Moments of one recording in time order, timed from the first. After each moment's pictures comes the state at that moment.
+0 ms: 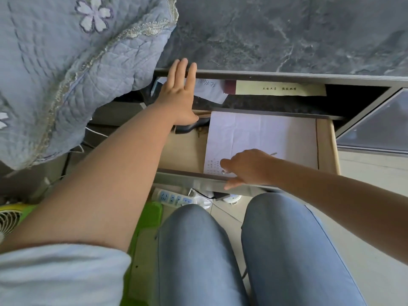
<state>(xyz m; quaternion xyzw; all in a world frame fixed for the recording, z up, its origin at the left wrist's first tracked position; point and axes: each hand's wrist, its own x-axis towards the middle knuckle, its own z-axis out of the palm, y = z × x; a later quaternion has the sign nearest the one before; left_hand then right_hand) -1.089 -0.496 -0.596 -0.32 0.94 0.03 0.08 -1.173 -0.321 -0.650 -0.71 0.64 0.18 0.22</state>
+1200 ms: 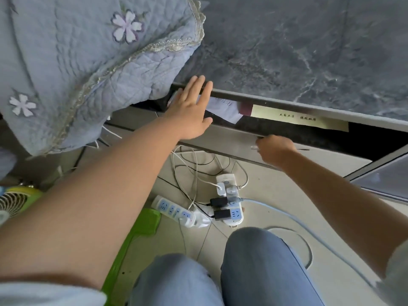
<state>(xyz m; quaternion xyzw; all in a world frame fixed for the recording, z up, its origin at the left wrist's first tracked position) -1.092 -0.495 -0.590 -0.35 0.93 0.03 0.08 -1.260 -0.372 -0.679 -0.56 0.81 0.14 0.11</state>
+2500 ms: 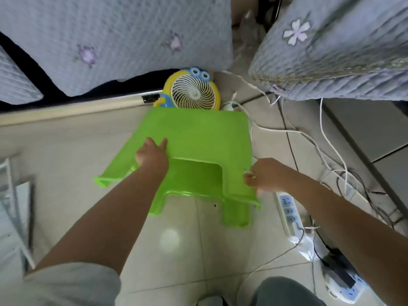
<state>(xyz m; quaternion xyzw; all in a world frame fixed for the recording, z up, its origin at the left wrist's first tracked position) -0.628 -0.361 -0.708 -0.88 0.40 0.14 0.20 -0.863 -0.436 -0.675 -0.86 0.39 0.23 0.24</state>
